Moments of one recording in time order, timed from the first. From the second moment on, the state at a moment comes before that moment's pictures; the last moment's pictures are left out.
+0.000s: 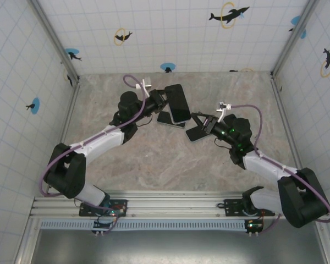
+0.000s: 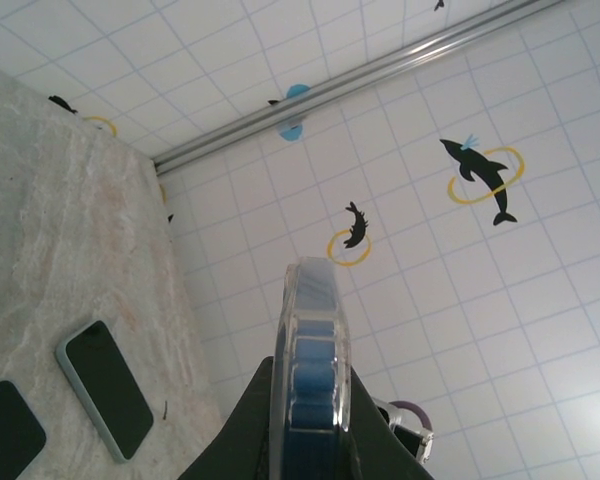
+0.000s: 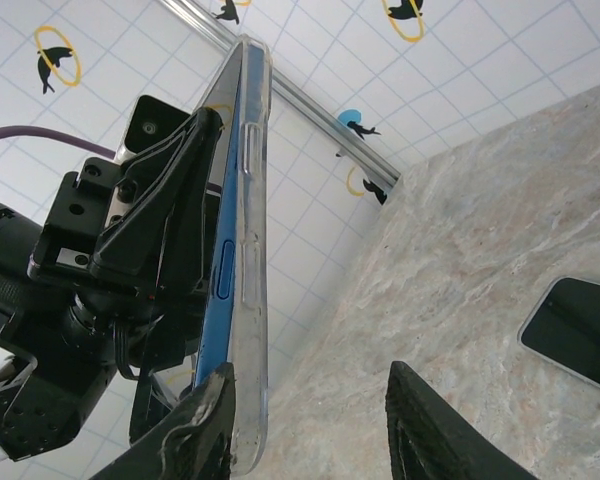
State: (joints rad) left arm -0.57 1.51 0.95 0.61 0.45 -1.19; right arm 0.44 1.21 0.46 0.80 -0.53 0.91
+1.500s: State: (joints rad) left arm -0.63 1.61 0.91 0.87 0.31 -1.37; right arm 0.50 1.34 0.45 1.09 -0.50 1.33
